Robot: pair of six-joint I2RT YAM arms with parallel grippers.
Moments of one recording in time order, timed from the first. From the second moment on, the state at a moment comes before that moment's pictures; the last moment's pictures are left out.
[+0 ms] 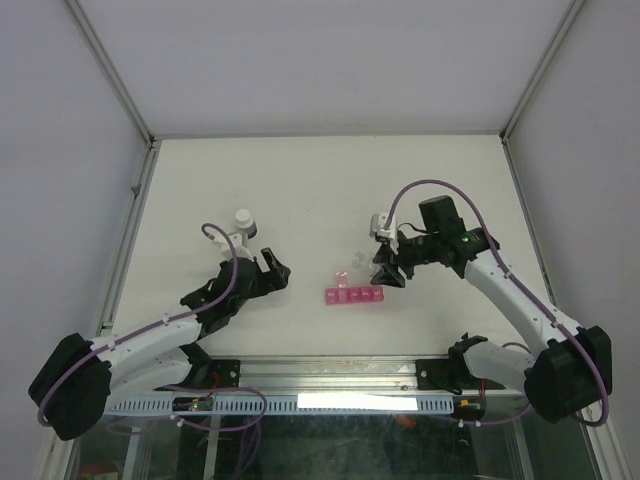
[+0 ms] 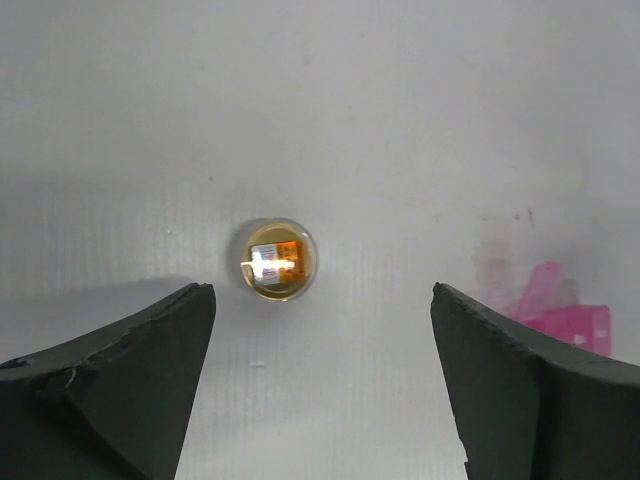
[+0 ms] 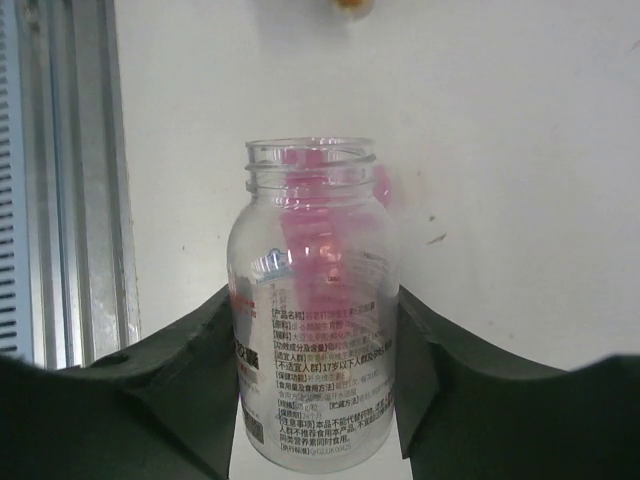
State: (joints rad) left arm -0.72 1.02 0.32 0.07 -0.34 -0.84; right arm 0.39 1.10 0.88 -0.66 -0.88 -0.71
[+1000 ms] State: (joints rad) left arm -0.72 0.50 0.10 0.22 -0.18 -0.63; right arm 0.76 1.49 0.94 -0.76 -0.28 -0.81
